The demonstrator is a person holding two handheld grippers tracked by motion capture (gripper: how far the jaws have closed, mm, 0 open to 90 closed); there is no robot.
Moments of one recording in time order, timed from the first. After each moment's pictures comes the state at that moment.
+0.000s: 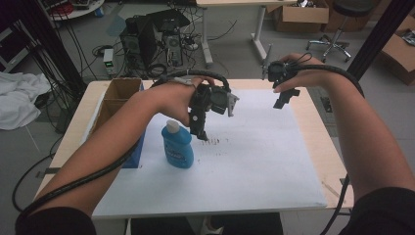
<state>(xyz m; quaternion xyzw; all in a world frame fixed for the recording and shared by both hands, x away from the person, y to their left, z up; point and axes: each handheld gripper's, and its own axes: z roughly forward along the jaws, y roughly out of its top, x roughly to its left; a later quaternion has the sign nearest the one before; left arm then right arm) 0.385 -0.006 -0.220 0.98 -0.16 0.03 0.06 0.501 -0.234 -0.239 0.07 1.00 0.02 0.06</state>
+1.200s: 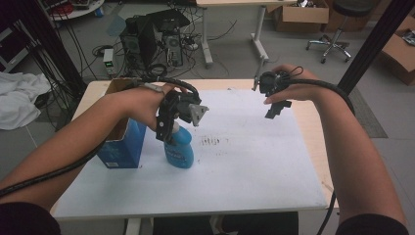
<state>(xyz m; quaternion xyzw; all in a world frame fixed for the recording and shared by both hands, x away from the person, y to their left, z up) 0.378 0.060 -0.238 0.98 -0.21 0.04 0.05 0.472 -0.211 -0.254 0.08 0.99 0.03 0.07</state>
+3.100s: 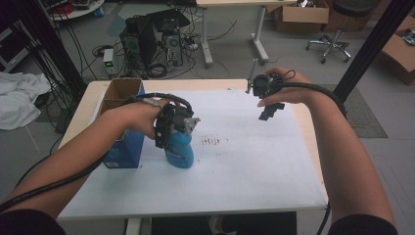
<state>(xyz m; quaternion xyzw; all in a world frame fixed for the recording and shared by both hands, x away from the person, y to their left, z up) 0.392 0.077 -0.295 0.98 -0.19 0.05 0.02 0.472 -0.196 -0.263 0.07 0.99 0.04 0.08</state>
